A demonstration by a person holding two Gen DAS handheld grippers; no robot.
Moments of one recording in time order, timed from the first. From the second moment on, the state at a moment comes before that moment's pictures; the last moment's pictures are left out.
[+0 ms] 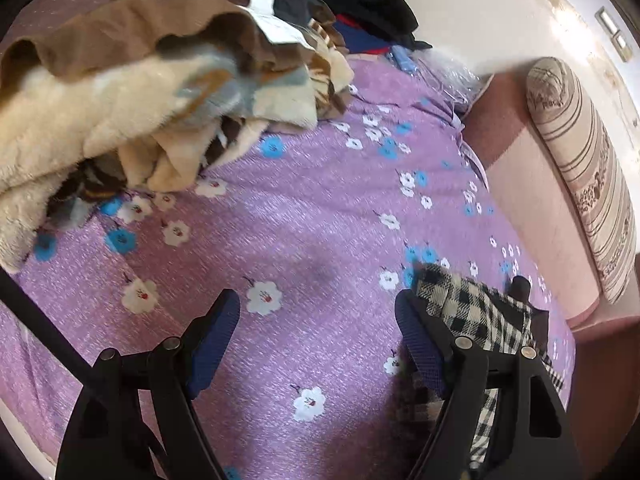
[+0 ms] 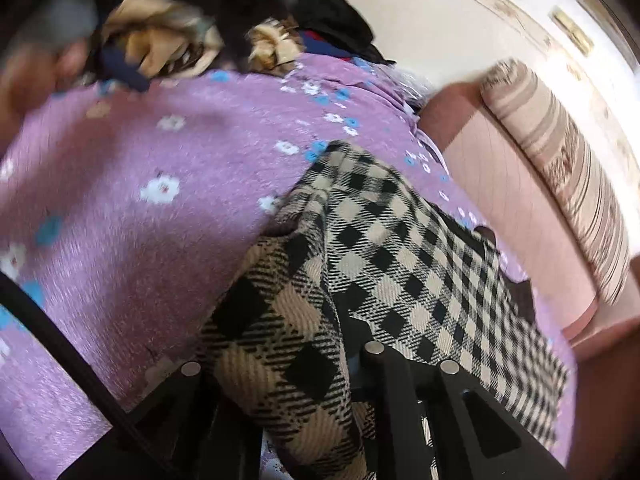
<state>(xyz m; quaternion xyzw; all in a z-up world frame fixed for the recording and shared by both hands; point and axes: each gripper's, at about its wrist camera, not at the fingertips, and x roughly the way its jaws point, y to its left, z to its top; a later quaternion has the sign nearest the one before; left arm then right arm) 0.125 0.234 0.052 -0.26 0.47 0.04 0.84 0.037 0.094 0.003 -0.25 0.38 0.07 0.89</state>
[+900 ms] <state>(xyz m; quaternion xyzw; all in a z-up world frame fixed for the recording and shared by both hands) 0.066 -0.066 0.039 -0.11 0.53 -0.24 0.81 -0.084 -0.329 0.011 0.27 0.43 -0.12 0.86</state>
